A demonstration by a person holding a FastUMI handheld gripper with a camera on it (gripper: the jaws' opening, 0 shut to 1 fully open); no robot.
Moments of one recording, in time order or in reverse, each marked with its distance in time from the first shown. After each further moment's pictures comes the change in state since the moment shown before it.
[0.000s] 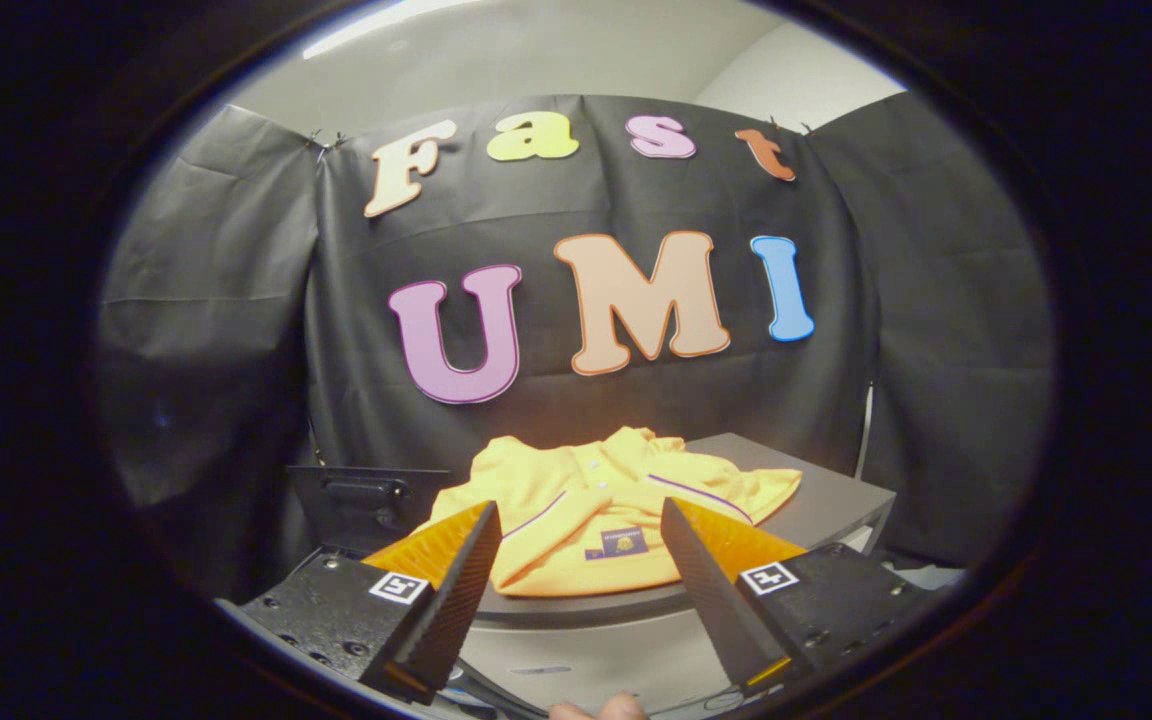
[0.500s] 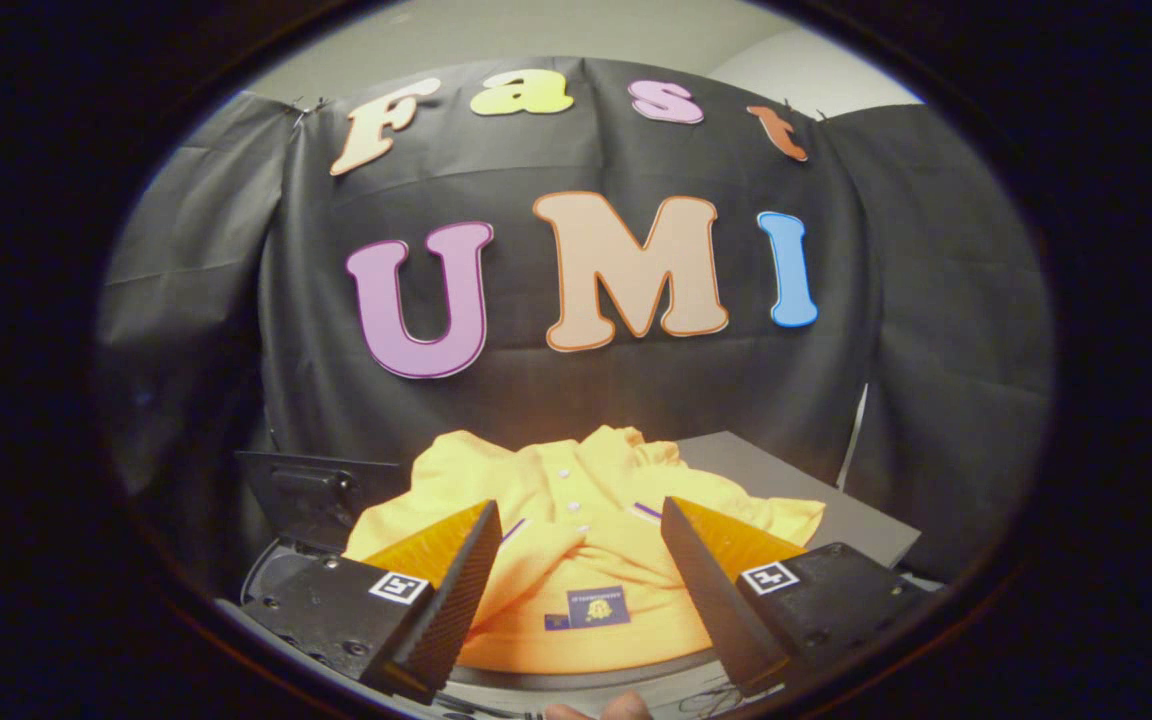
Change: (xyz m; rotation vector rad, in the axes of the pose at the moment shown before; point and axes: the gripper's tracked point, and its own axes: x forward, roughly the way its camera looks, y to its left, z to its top) arm 0.075 -0.017 -0.008 -0.064 0.131 -0.060
